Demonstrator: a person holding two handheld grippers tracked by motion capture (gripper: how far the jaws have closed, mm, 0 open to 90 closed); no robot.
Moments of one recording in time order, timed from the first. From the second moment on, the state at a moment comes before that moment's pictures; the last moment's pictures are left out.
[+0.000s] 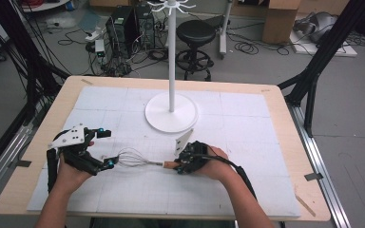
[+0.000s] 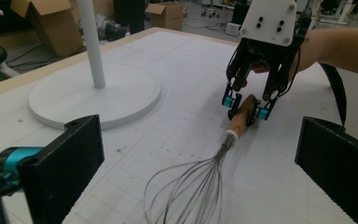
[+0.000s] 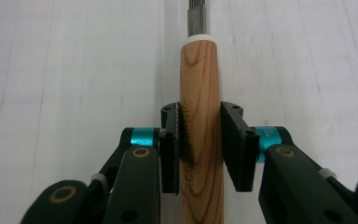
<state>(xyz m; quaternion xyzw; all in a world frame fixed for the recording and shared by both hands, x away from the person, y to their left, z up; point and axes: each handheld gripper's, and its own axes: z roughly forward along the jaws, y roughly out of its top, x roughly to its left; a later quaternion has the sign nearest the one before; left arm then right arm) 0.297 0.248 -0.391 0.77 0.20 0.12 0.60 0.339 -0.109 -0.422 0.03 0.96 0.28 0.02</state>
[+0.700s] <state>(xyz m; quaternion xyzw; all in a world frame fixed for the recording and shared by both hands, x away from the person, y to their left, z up) 0.296 0.253 -0.388 0.77 0.19 0.12 0.60 0.354 -0.042 -0.426 0.02 0.96 0.29 0.00</state>
